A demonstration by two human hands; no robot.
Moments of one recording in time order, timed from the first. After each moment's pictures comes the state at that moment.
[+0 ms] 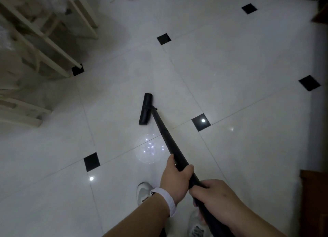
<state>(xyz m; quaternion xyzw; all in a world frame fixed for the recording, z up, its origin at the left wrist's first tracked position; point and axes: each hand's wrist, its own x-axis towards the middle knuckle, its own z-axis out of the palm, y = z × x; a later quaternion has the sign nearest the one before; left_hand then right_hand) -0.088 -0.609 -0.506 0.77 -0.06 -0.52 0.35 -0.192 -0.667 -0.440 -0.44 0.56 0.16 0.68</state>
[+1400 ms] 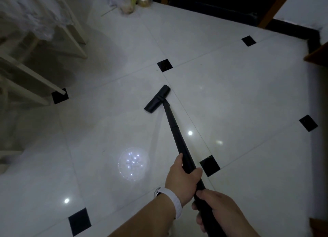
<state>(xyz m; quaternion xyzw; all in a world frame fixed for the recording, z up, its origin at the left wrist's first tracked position) 0.161 -0.779 -0.525 0.71 -0.12 -0.59 0.36 0.060 -0.800 -0.457 -0.27 0.68 0.05 0.68</state>
